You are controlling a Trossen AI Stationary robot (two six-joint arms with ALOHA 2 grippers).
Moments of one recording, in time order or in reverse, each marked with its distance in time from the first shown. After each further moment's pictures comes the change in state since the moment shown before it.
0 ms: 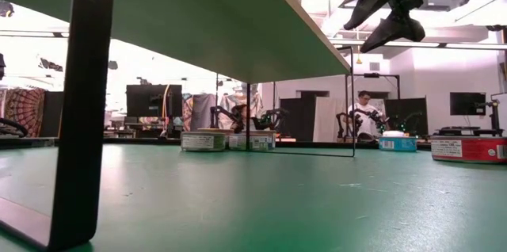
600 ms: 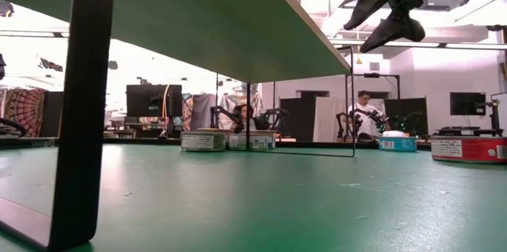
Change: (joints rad) left arm 0.101 -0.100 0.000 -0.022 0.006 -0.298; right arm 0.000 0.000 0.000 0.000 0.000 0.003
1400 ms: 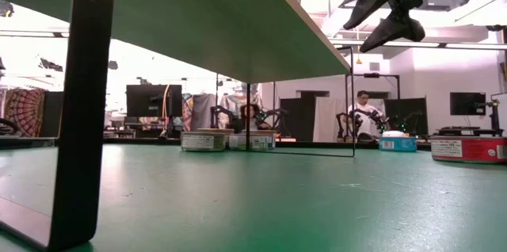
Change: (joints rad) left arm 0.414 0.068 -0.024 -0.411 0.332 -0.522; right arm 0.000 0.000 0.000 0.003 0.000 0.004
